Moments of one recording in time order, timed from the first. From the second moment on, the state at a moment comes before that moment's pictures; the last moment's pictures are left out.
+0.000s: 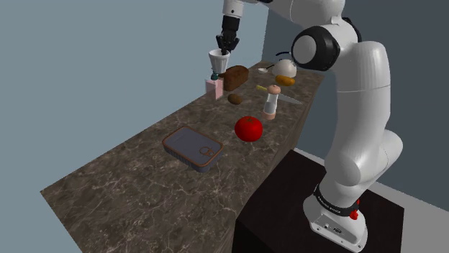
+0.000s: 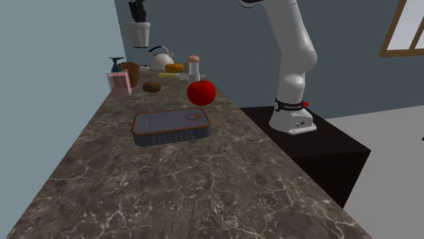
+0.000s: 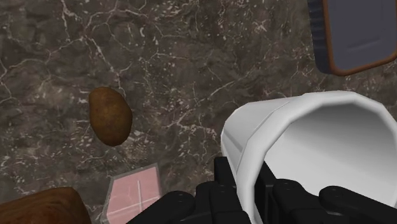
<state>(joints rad) -0.33 0.48 0.05 -0.96 0.18 1.41 -0.15</state>
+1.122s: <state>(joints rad) -0.32 0.40 0.05 -1.32 0.18 1.68 -0.20</state>
